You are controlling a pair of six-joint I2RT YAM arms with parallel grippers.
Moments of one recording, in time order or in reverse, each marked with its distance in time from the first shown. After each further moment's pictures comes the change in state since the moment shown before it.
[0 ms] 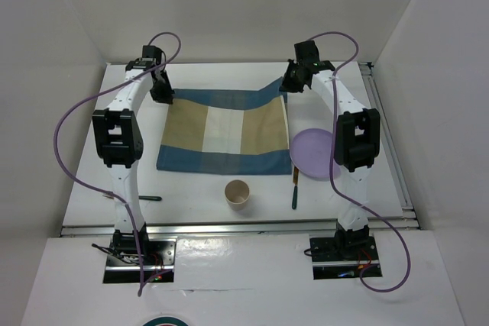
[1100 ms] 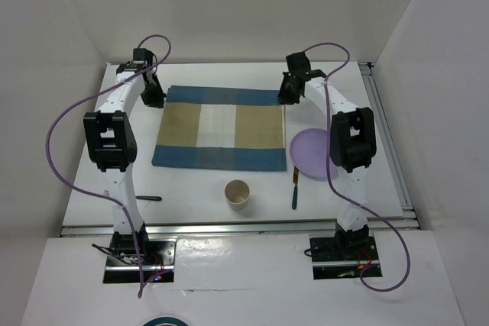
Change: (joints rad) left arm 0.042 -0.036 -0.065 -0.009 -0.039 -0.025; right arm 0.027 0.036 -0.078 0.017 0.080 -0.005
